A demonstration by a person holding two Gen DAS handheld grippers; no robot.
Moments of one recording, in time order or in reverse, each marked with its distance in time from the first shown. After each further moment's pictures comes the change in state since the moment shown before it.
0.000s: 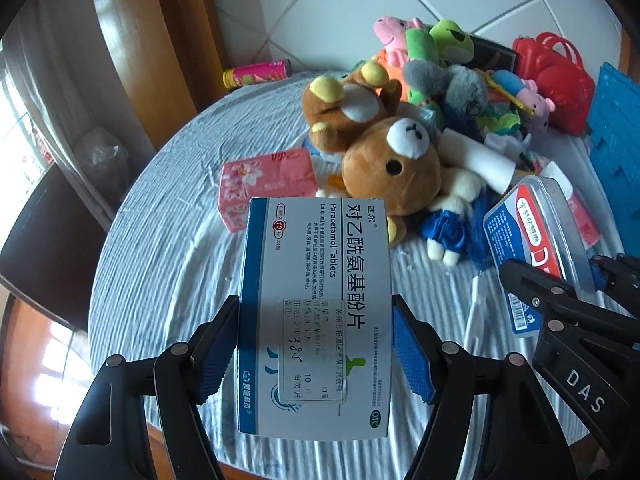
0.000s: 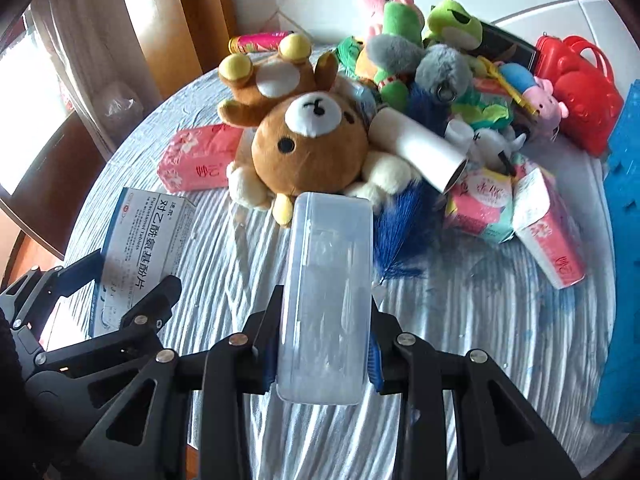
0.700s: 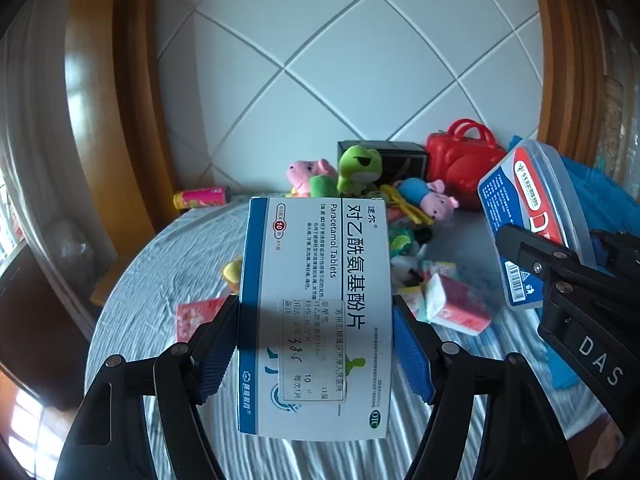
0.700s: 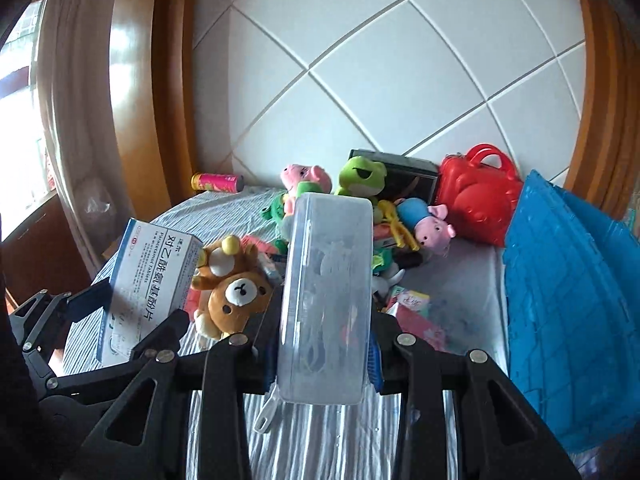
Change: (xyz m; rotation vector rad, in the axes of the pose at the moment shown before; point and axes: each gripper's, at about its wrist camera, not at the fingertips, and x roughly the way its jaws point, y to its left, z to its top) left arm -0.138 -0.063 0.070 0.094 -0.331 -0.197; right arm -0.195 -0.048 0.039 0.060 -0.407 -0.200
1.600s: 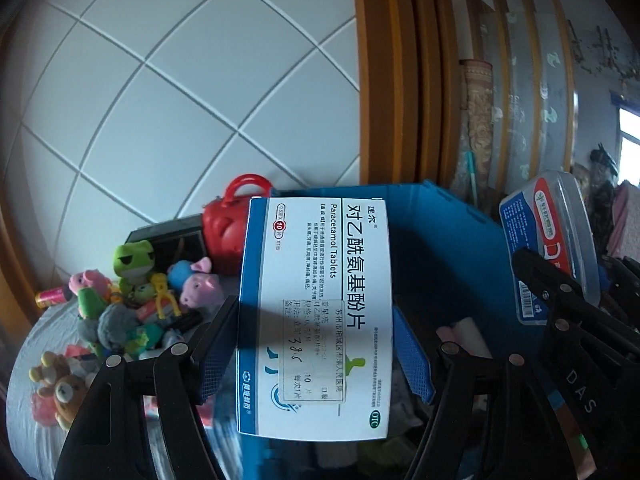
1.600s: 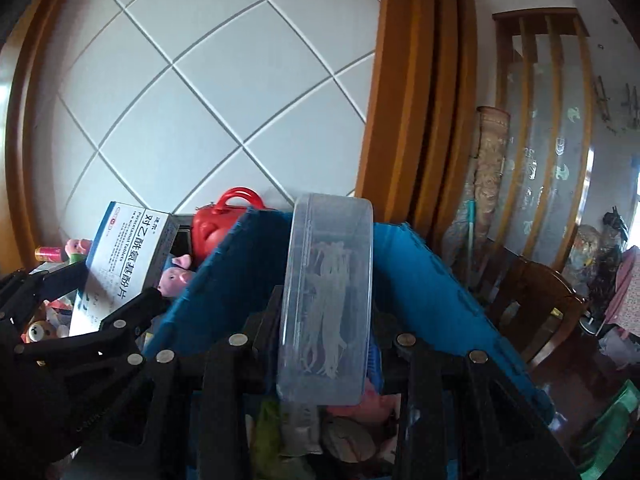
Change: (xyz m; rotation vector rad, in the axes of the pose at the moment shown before) left arm -0.052 -0.413 0.080 0.213 -0.122 -0.339; right arm -0.149 -0.390 -0.039 0.173 -0.145 -0.474
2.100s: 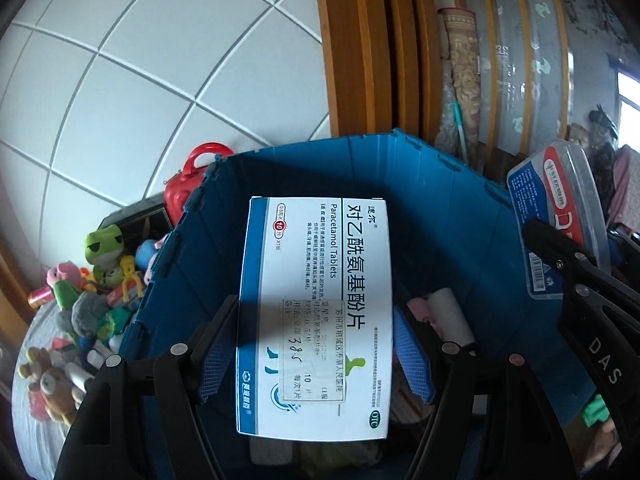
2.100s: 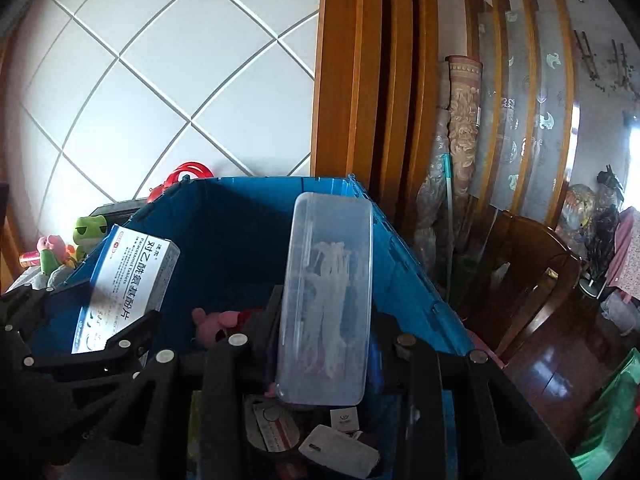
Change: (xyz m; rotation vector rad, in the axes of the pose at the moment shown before) left arm 0.044 -0.093 -0.010 0.059 0.116 0.013; right arm 0.045 -0.112 -0.038 0.073 0.079 0.009
